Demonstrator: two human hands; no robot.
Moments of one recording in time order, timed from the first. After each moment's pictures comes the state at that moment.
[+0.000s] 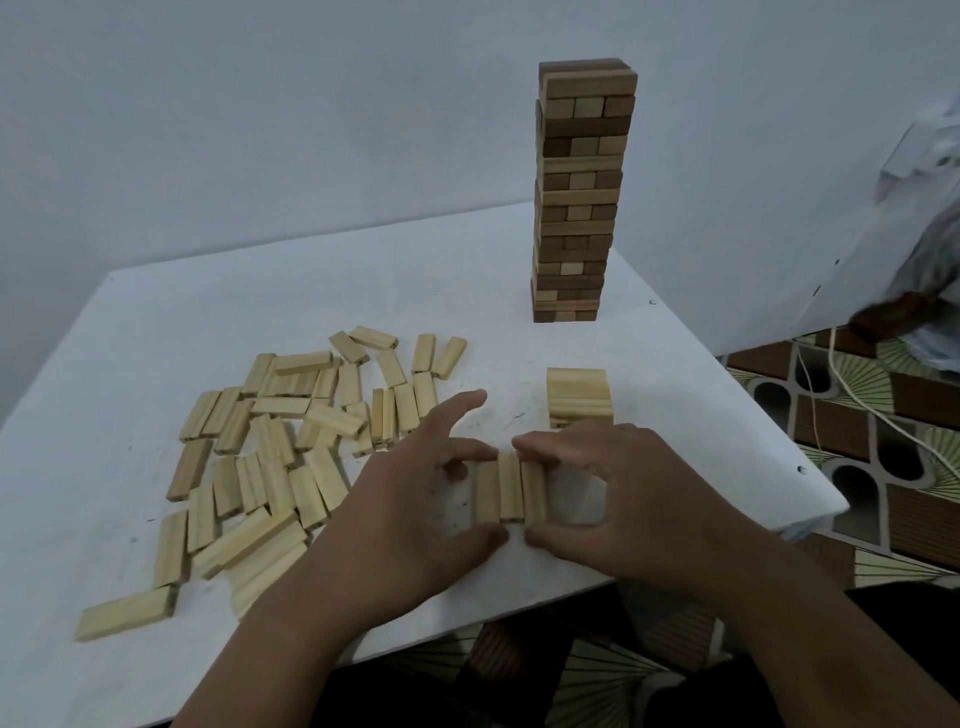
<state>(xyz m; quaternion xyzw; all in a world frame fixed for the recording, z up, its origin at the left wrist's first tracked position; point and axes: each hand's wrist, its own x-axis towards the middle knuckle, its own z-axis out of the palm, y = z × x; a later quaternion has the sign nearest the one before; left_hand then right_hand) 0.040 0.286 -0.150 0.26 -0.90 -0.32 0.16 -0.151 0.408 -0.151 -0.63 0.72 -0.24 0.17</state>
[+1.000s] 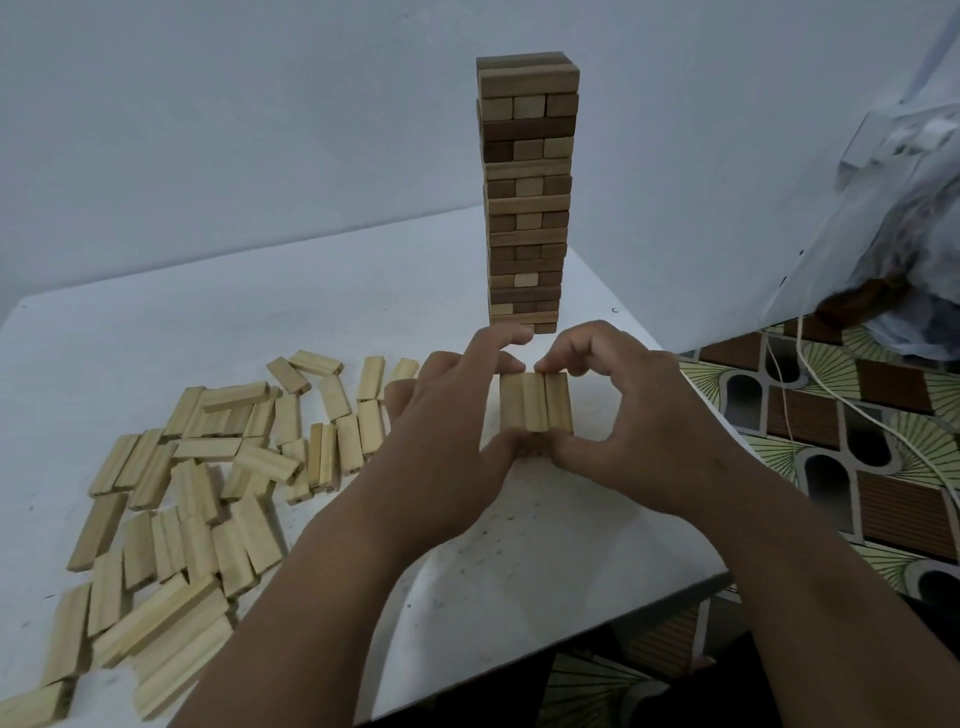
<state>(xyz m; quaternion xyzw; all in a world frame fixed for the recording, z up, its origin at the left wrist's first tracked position) -0.059 0.270 -0.133 0.24 -0.92 -0.26 0.18 -0.213 0.381 -0.141 -0.55 0.74 -0.39 0.10</state>
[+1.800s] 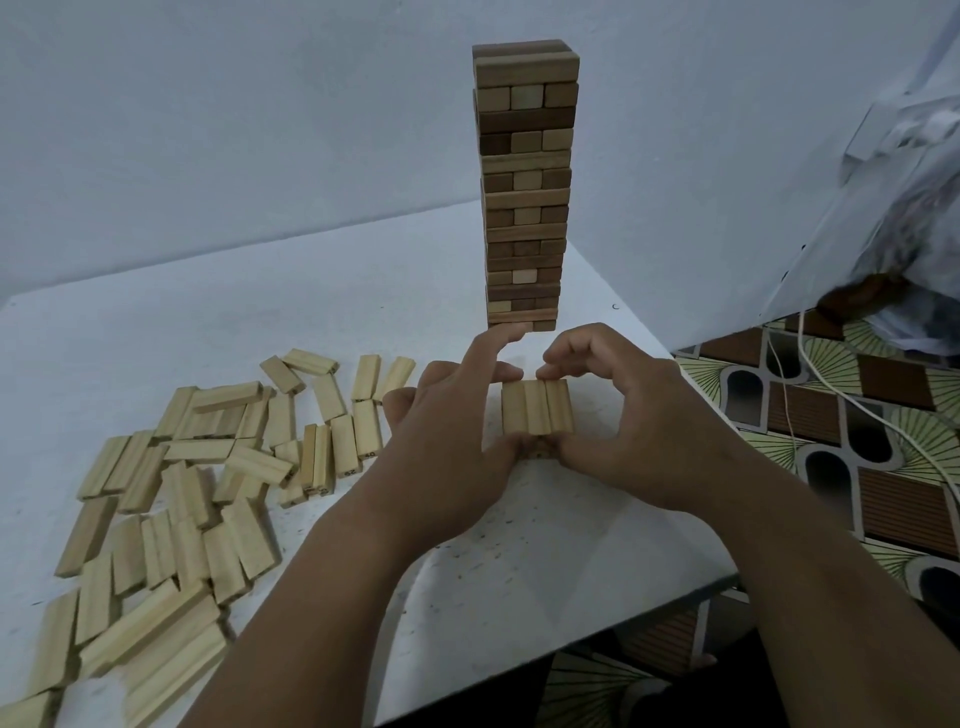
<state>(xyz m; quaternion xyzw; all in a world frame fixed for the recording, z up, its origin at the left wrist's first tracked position) -0.067 0.266 -0.143 0.27 -0.91 -0.28 0.16 -0.220 0.381 -0.143 -0.53 0.75 -0.37 0.14</state>
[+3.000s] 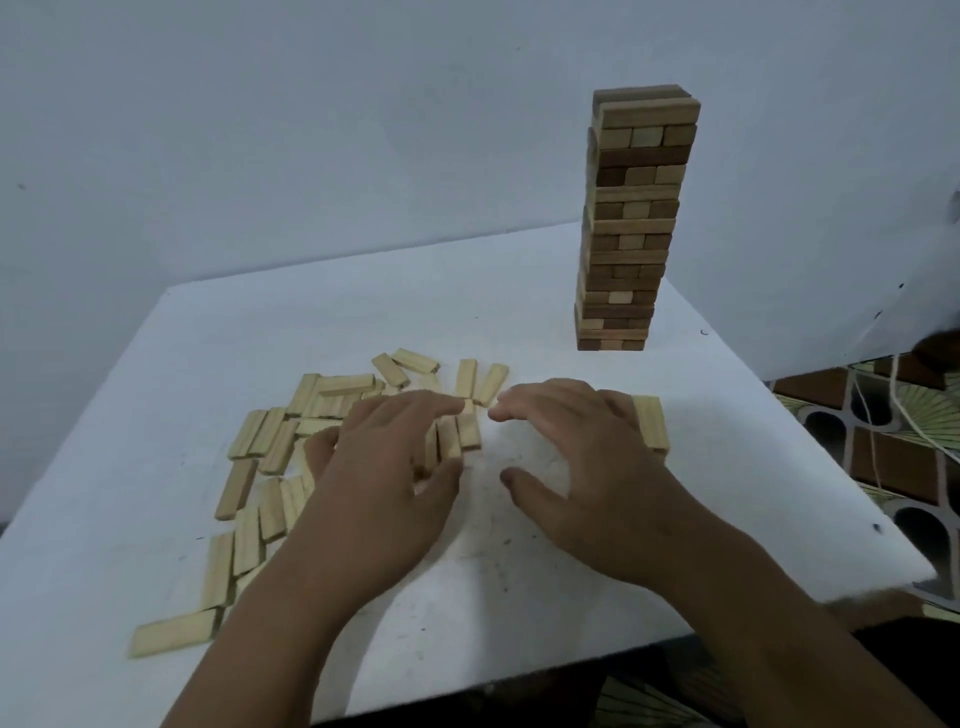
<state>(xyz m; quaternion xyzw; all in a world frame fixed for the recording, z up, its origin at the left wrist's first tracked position) 0.045 0.250 -0.124 0.39 -0.88 -0.20 0.19 -0.130 0.344 -0.143 -0.64 0.69 -0.31 0.08</state>
